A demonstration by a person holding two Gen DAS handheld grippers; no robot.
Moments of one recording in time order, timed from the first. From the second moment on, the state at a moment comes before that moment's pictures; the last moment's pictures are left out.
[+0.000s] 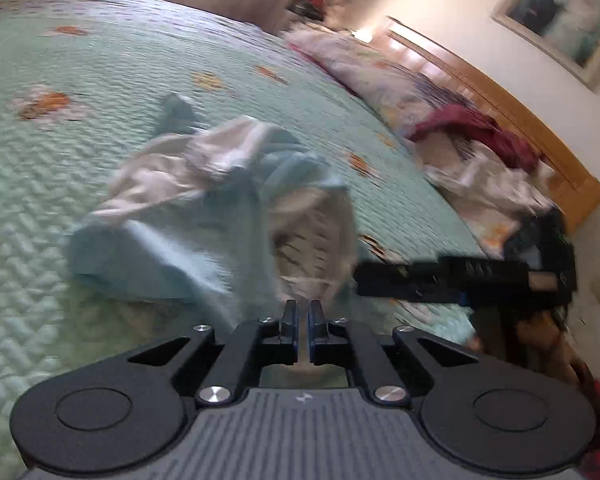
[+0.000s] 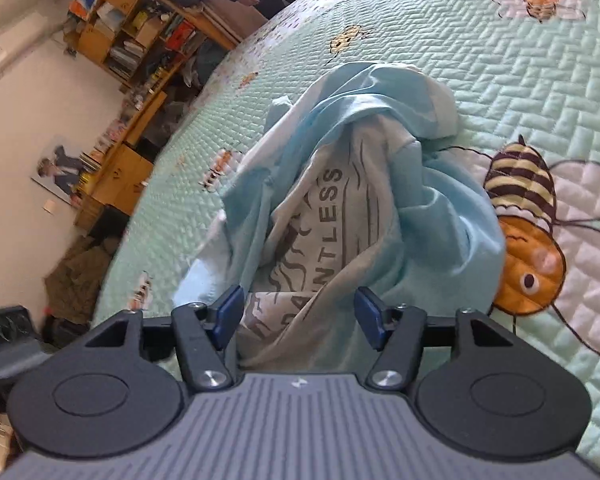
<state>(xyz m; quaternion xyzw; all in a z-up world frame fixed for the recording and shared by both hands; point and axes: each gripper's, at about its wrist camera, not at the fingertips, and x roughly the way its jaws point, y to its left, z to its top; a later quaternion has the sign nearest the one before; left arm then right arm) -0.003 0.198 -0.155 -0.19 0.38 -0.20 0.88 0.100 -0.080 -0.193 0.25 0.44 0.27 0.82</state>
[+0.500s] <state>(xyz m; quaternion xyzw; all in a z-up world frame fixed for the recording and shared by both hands) -0.024 0.235 -0.196 -0.17 0.45 -0.12 0.87 0.055 -0.004 -0.203 0.10 0.47 0.36 0.80</state>
